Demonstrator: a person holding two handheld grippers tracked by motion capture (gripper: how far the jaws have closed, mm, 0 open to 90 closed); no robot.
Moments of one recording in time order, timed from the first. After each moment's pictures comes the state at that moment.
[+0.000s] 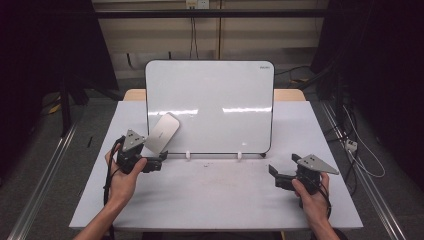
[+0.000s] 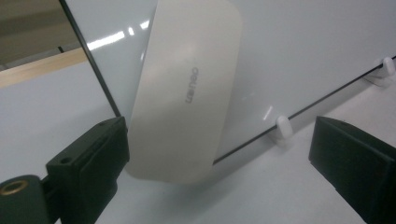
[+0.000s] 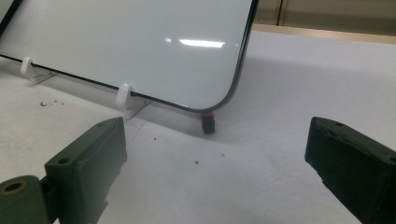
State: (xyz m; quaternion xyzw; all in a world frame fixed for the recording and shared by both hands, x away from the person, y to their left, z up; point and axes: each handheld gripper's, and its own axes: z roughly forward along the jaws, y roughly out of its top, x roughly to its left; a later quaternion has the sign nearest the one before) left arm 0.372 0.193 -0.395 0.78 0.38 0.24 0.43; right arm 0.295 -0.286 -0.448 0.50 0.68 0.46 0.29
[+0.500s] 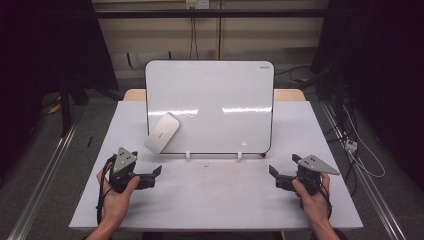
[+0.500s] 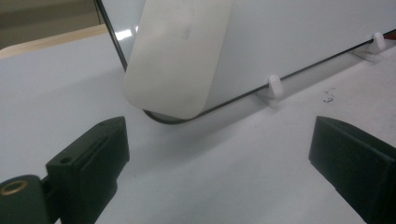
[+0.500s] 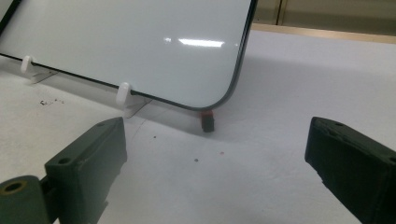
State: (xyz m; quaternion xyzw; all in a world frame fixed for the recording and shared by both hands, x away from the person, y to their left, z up) left arm 0.336 0.211 -0.417 0.77 0.40 0.24 0.44; right arm 0.292 -0.287 -0.447 0.50 0.68 0.46 0.29
